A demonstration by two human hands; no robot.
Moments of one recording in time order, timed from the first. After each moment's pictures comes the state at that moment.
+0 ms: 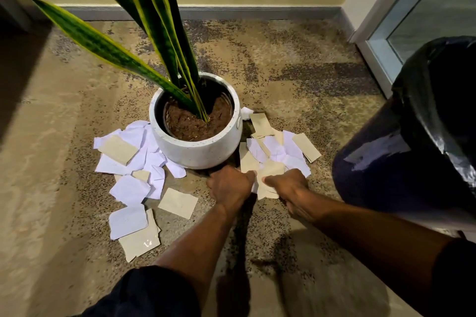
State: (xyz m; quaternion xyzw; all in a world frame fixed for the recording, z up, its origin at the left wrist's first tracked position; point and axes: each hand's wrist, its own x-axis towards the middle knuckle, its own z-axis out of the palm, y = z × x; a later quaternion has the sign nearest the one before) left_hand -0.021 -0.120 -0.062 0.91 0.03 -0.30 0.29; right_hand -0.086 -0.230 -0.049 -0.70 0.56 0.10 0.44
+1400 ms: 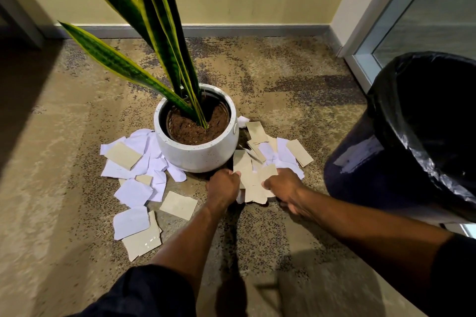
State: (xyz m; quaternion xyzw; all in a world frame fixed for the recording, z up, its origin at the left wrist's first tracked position) left_hand -0.020 -0.099 -0.047 0.86 -0.05 -0.30 0.40; right_hand -0.095 -0.229 -0.006 -0.71 0.46 0.13 0.52
